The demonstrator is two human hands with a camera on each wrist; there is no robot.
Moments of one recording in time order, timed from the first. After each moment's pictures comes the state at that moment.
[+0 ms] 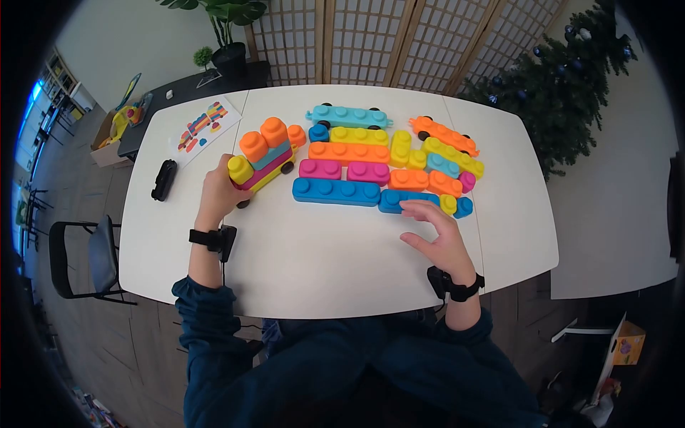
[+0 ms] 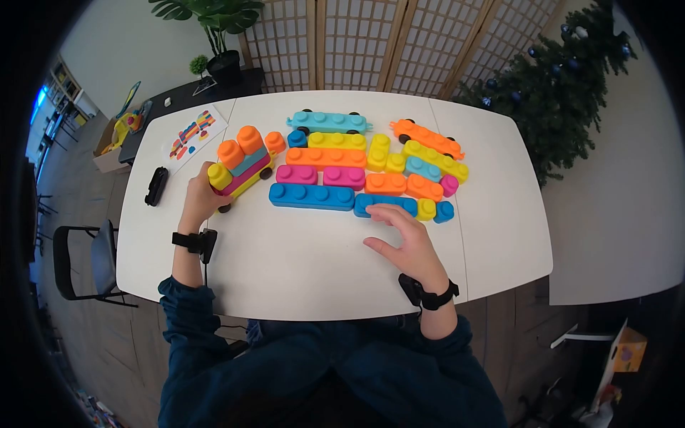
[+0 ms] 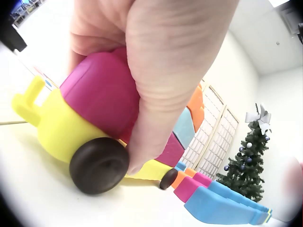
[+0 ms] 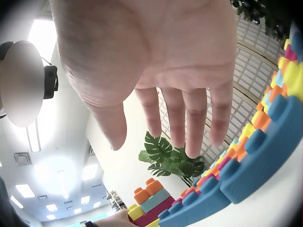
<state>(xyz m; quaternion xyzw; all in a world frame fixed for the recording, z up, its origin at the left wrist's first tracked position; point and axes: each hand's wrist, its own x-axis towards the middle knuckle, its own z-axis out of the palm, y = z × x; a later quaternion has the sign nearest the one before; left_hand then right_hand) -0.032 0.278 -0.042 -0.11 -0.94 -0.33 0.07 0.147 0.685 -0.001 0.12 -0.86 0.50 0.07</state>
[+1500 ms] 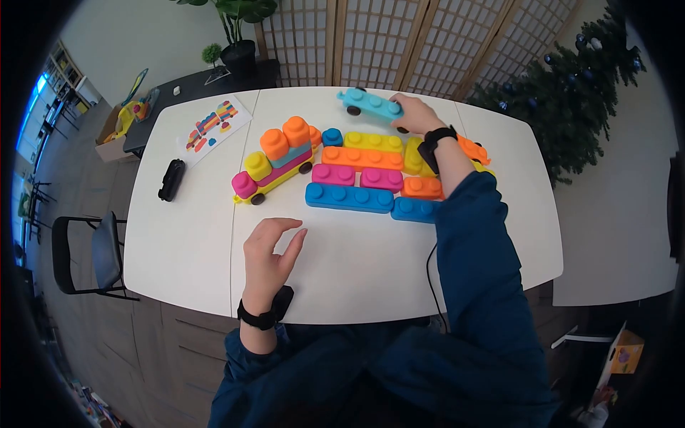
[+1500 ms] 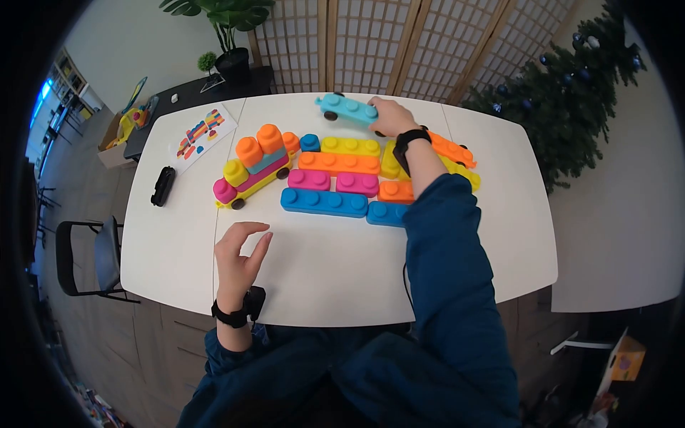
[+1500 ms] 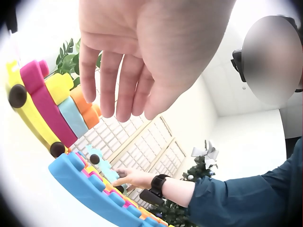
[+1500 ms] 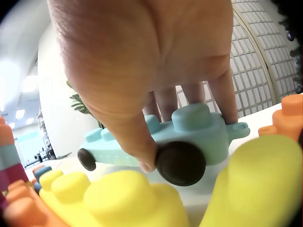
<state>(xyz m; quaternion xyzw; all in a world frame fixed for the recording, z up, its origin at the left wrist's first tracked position) 0.095 0.352 -0.010 -0.19 -0.85 -0.45 0.20 -0.144 0.714 -0.014 0.06 -0.98 0.17 0.01</state>
